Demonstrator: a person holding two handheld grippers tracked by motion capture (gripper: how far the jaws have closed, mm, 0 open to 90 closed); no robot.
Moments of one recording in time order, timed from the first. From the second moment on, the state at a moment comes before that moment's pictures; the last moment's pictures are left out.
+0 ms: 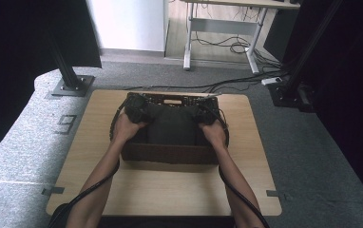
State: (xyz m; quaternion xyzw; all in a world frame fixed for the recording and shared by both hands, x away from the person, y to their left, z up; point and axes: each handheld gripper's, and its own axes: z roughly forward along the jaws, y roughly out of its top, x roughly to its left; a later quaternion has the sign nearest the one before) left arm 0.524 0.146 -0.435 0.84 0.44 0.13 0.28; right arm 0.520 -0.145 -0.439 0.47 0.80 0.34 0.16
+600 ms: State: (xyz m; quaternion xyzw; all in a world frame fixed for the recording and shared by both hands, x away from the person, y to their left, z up) left arm 0.519 0.166 -0.424 0.84 0.43 0.13 0.30; right arm 0.516 -0.153 -0.431 0.44 0.80 0.36 0.17
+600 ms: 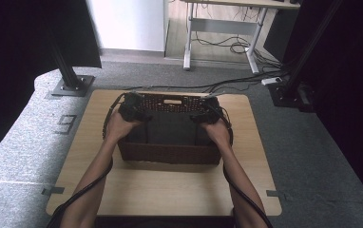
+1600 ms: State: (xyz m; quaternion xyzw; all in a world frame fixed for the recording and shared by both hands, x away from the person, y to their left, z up) left arm 0.461 0.194 -0.391 0.84 0.39 0.18 0.35; right arm 0.454 -0.167 -0.401 0.39 0.81 0.38 0.21
